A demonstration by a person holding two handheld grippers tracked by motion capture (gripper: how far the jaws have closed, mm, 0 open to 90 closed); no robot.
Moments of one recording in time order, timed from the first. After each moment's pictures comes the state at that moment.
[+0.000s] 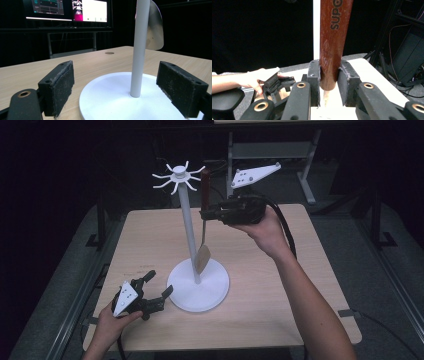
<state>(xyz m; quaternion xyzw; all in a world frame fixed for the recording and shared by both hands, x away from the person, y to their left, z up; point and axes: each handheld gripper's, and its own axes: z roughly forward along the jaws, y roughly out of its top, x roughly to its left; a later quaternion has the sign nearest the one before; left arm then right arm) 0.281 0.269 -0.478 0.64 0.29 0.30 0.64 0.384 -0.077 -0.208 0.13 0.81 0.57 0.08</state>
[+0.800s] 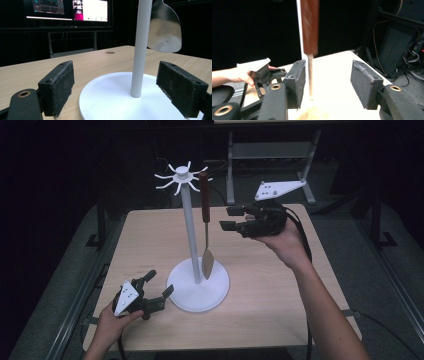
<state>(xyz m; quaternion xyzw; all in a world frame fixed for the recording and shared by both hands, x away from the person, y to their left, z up) 0.282 0.268 -0.478 0.64 0.30 0.30 0.64 0.370 -0.121 -0.233 0.18 0.79 0.57 0.10</state>
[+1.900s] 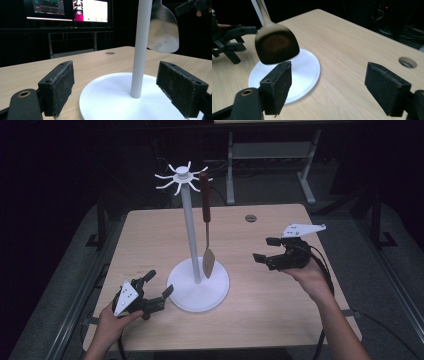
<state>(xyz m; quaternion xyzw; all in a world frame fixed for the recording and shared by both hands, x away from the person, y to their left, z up) 0.281 0.268 -0.478 0.64 0.30 0.30 0.64 0.351 -0.192 -0.339 0.31 0.80 0.49 0.14</state>
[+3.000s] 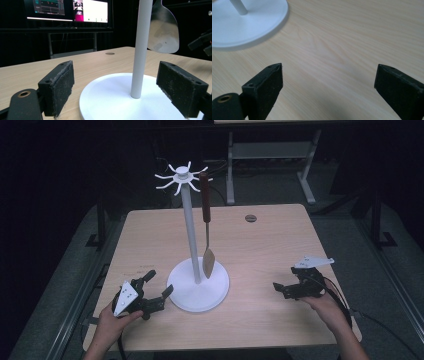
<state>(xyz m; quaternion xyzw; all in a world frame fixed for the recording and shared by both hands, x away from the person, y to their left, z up) 0.281 0.269 -0.479 0.64 0.29 0.30 0.64 0.316 -0.241 -0.426 0.42 0.81 0.39 0.16</state>
